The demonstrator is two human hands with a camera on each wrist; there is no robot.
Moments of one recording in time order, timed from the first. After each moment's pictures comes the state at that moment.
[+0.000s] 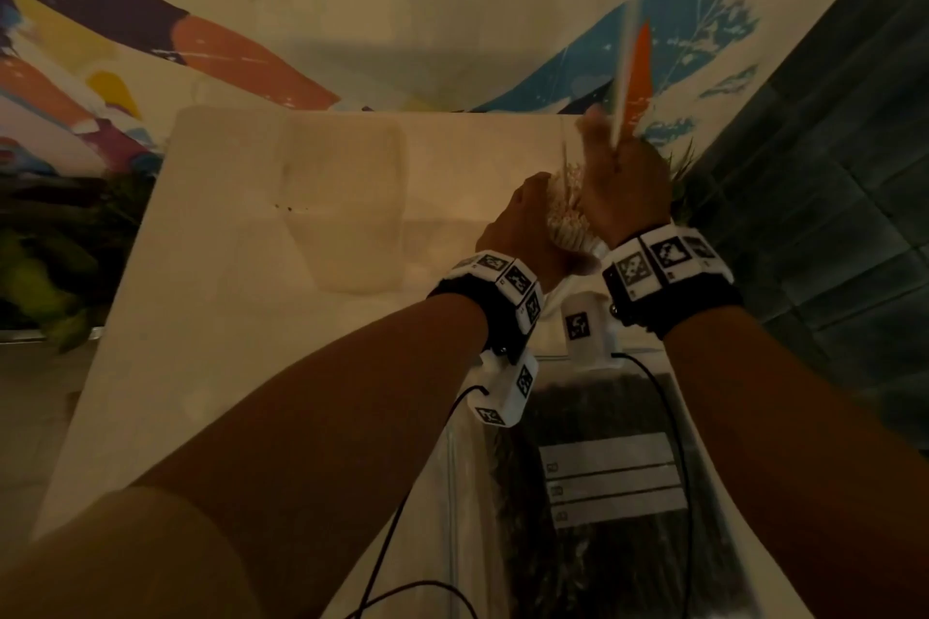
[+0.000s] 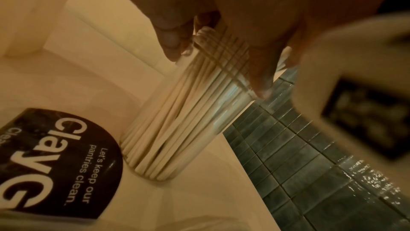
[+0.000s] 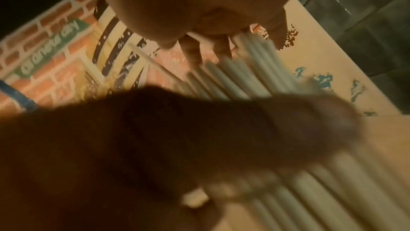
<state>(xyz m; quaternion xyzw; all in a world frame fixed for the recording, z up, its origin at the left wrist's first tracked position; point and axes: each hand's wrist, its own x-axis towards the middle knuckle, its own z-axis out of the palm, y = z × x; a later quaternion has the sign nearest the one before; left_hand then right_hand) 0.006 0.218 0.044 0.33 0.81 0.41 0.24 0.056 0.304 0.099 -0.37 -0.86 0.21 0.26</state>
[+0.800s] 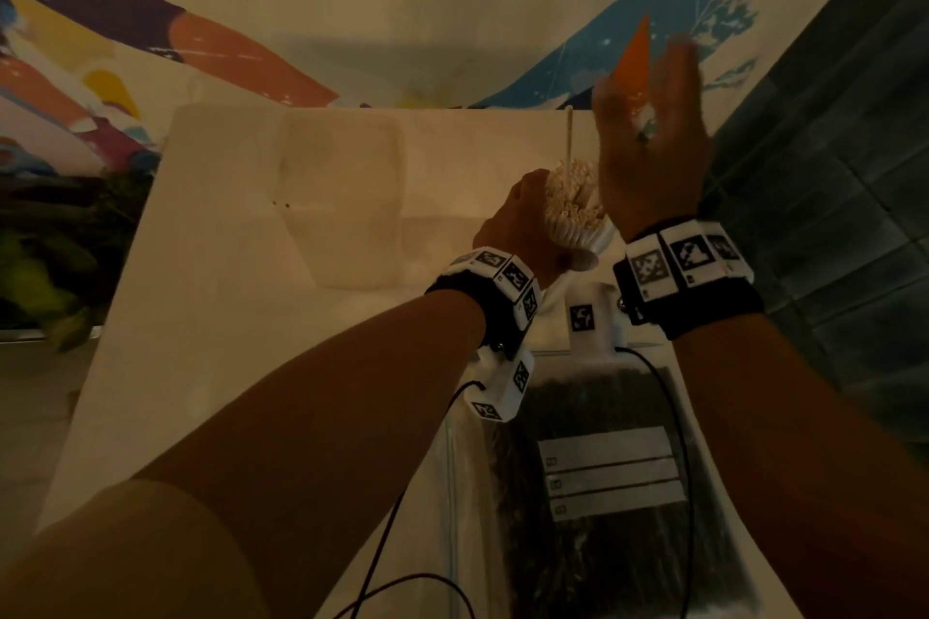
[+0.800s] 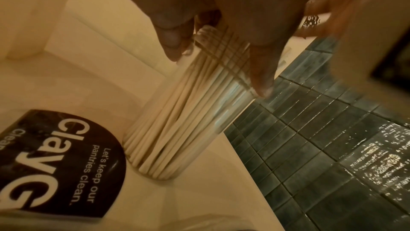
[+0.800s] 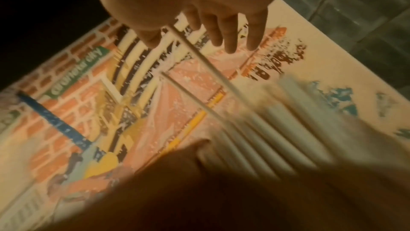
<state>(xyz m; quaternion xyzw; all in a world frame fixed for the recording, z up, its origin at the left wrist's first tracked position) 0.002 0.224 0.034 0.33 0.82 0.39 0.25 0.065 0.295 0.118 -0.29 -0.80 0.28 0.45</state>
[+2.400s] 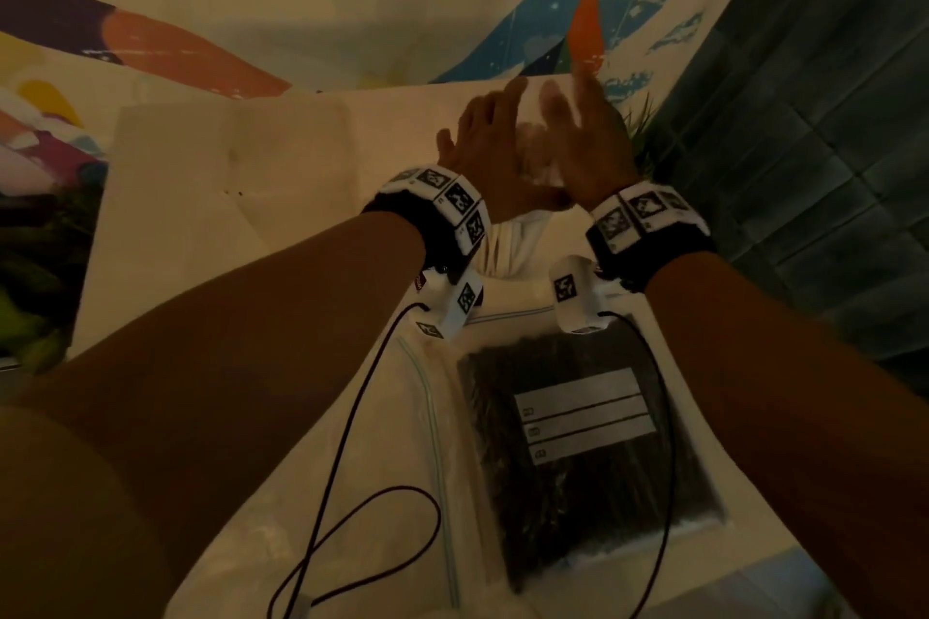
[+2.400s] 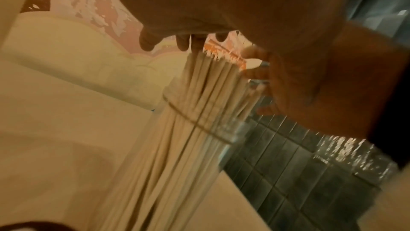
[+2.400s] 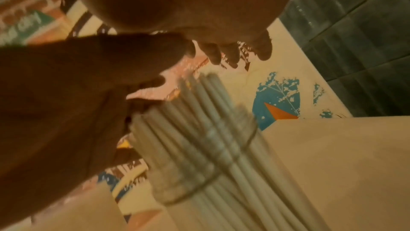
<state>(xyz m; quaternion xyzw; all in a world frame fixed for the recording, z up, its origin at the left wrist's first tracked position) 0.000 0.215 0.087 0.48 0.81 0.30 0.12 0.085 0.313 0.098 -0.35 -0.85 0.33 0.22</state>
